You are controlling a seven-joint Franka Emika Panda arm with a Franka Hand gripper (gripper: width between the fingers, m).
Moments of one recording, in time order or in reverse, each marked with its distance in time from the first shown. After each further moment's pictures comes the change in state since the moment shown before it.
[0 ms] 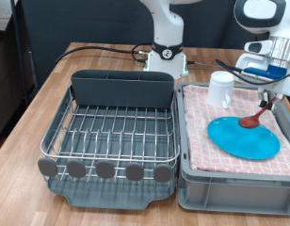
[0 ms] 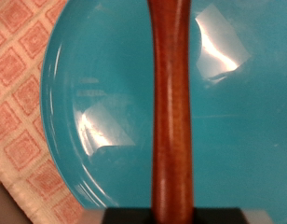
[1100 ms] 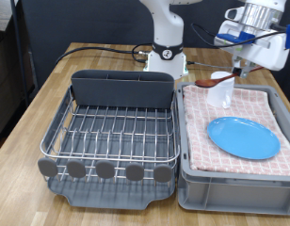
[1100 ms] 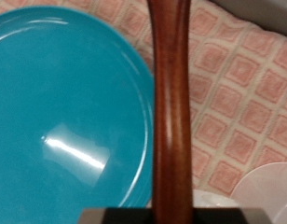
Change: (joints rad) arm -0.008 -0.313 -0.049 -0.216 0.299 -0.141 0.028
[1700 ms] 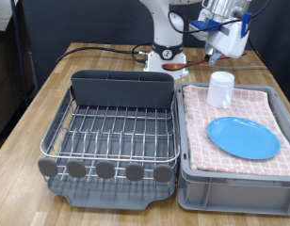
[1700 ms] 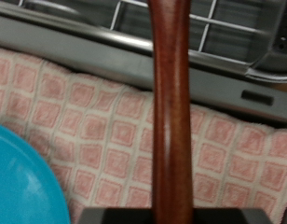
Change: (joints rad) arm -0.020 -0.208 -0.091 -0.148 0.100 -0.097 0.012
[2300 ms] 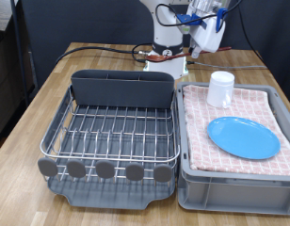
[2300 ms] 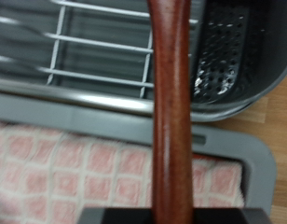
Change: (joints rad) arm -0.037 -0.082 -0.045 -0.079 0.025 -0.036 -0.002
